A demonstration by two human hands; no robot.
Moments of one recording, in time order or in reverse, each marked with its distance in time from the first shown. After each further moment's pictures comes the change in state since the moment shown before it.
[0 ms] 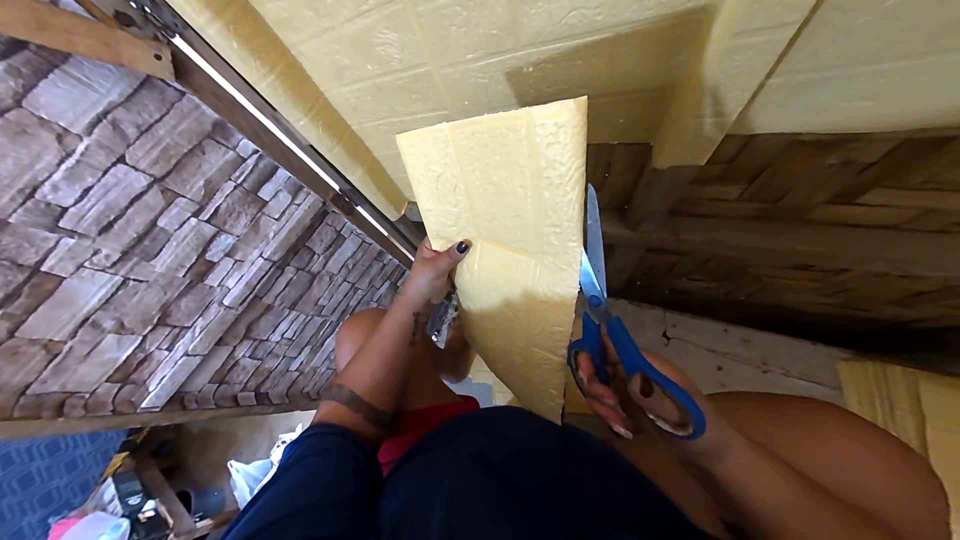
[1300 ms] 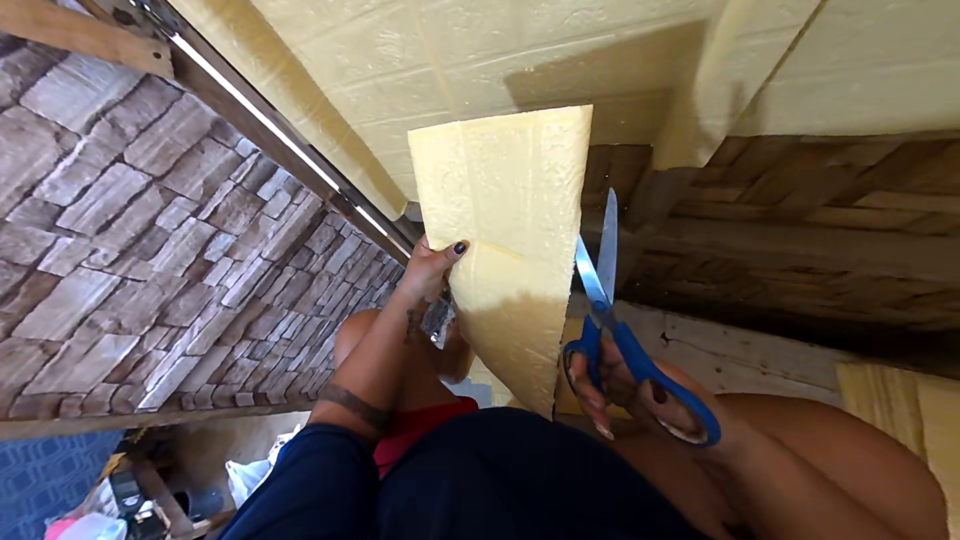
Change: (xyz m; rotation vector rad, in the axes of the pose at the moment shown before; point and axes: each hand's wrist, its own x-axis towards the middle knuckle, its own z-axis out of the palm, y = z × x) left_hand 0.008 0.001 -0.008 -0.003 0.003 -0.019; right_hand 0.004 -0.005 -0.015 -0.069 -0.173 0.063
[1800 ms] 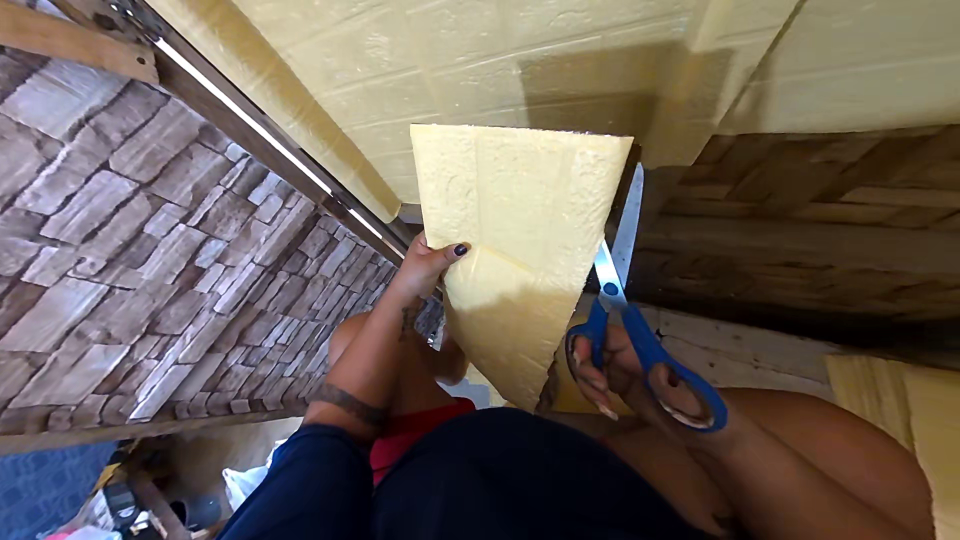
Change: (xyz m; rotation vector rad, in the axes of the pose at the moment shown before) left_hand 0.010 0.007 0.003 0.079 -0.046 0.008; right_hand 0.004 -0.001 -0.006 0.017 0.019 -0.113
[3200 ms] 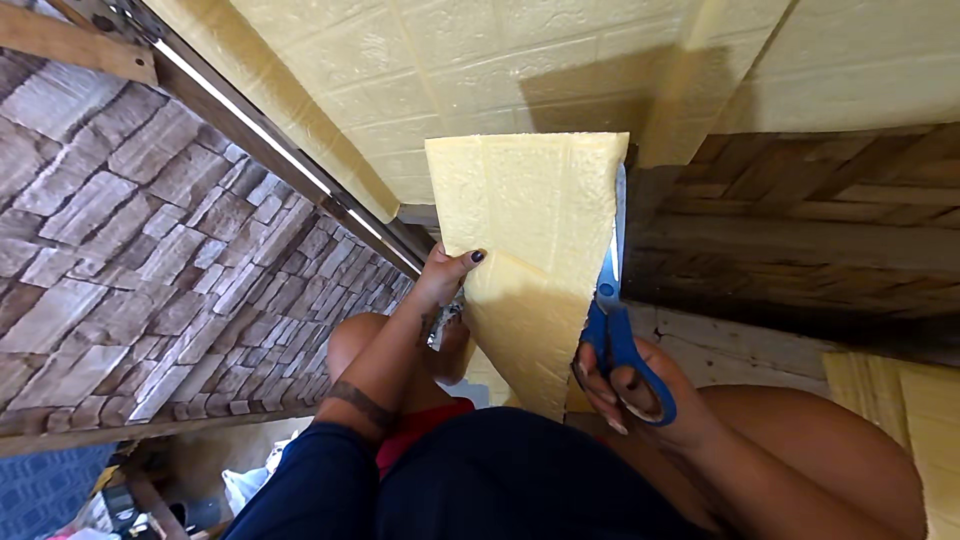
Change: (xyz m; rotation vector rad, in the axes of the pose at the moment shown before) left_hand -0.006 -0.016 0.025 -0.090 -0.038 -0.025; right_hand 0.000 -0.001 0.031 -0.003 0.283 -0.036
